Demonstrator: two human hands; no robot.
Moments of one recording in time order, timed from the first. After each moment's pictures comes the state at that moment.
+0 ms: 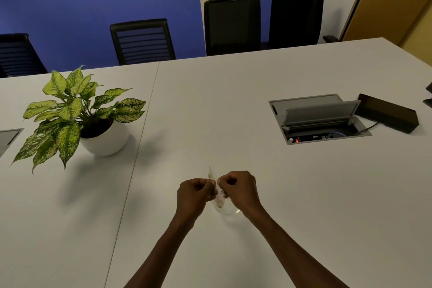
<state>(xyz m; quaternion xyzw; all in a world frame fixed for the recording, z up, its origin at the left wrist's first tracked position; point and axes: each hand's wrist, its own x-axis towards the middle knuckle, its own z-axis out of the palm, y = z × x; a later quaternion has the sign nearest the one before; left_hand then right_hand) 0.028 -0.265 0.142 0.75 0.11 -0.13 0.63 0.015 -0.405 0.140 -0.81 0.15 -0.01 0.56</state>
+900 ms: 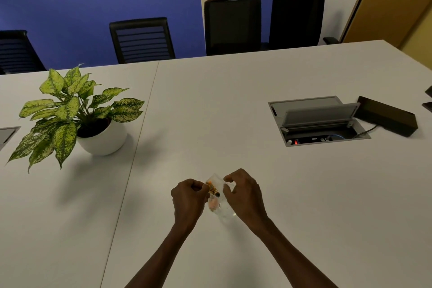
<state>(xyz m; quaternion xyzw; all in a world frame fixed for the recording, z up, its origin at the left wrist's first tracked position) 0.033 -0.271 0.139 0.84 0.14 -0.05 0.52 0.007 -0.418 0.125 -0.92 0.08 -0.11 0.37</state>
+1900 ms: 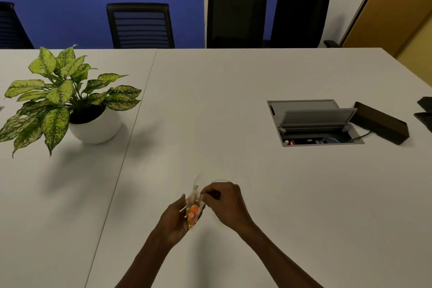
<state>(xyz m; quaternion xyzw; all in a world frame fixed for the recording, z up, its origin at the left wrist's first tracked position) 0.027 -0.215 0.045 0.31 0.36 -0.33 0.81 0.002 -0.383 0.130 -0.85 0.03 0.01 0.52</state>
